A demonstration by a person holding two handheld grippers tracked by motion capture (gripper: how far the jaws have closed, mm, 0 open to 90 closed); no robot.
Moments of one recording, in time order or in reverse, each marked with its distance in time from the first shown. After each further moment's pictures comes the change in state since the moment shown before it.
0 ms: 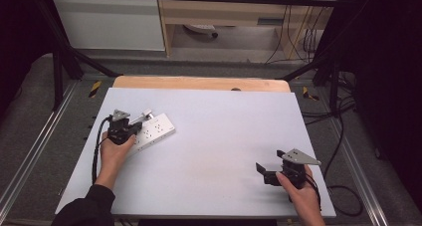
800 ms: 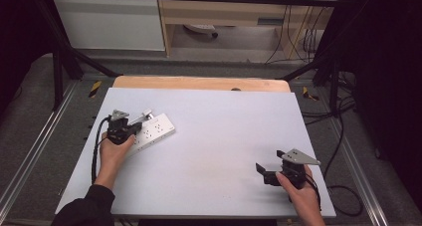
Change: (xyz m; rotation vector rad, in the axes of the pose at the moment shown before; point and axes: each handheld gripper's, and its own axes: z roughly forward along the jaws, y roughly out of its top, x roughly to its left) left arm 0.003 -0.001 -0.001 0.004 -0.022 -0.035; right arm 0.000 0.000 0.000 0.004 -0.001 -0.004
